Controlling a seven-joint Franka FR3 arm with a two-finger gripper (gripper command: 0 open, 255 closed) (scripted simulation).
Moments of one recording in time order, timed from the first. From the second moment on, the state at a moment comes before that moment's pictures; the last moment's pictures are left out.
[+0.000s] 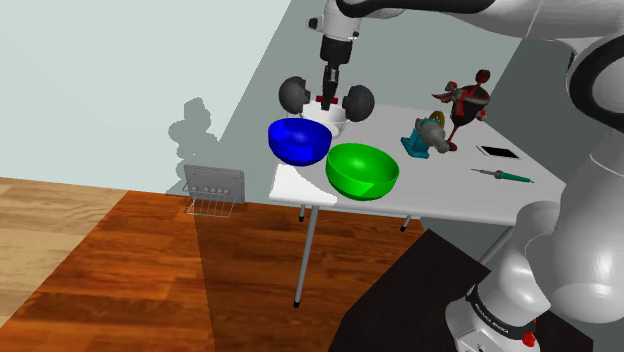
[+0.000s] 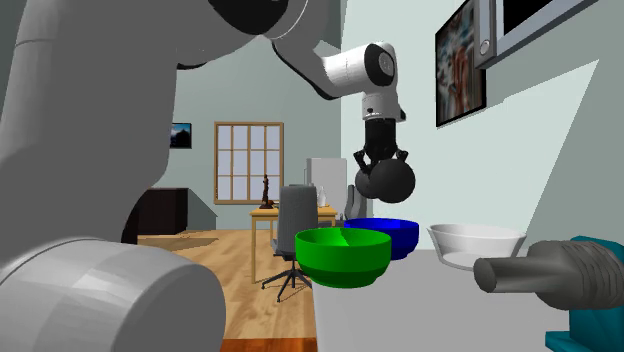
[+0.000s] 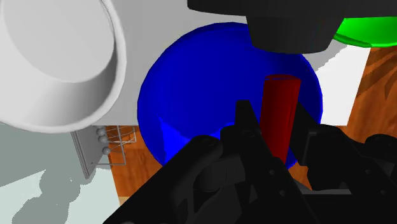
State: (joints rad) arm 0.43 0.11 -0.32 -1.54 0.04 1.67 -0.71
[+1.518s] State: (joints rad) arm 0.43 0.30 -0.30 -1.46 0.09 1.77 -0.70
